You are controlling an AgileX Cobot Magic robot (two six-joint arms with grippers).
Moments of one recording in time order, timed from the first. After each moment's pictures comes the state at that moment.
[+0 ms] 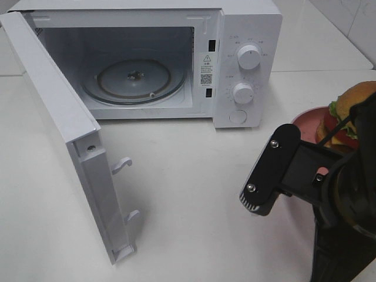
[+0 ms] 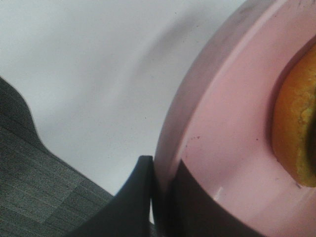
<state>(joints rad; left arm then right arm) 0.03 -0.01 -0.52 -0.15 1.09 0.13 1.16 1.35 -0.70 -0.56 1.13 0.52</state>
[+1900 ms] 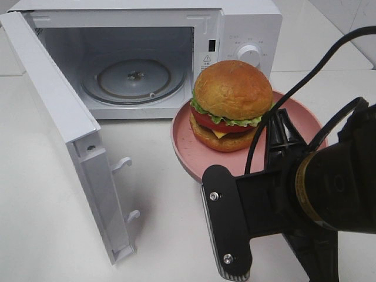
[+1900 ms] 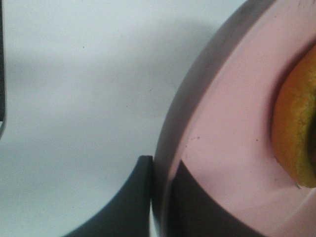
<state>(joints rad) 0.03 -0.01 -0.52 -0.15 1.09 0.13 1.18 1.35 -0.69 -0.71 0.81 -0.13</state>
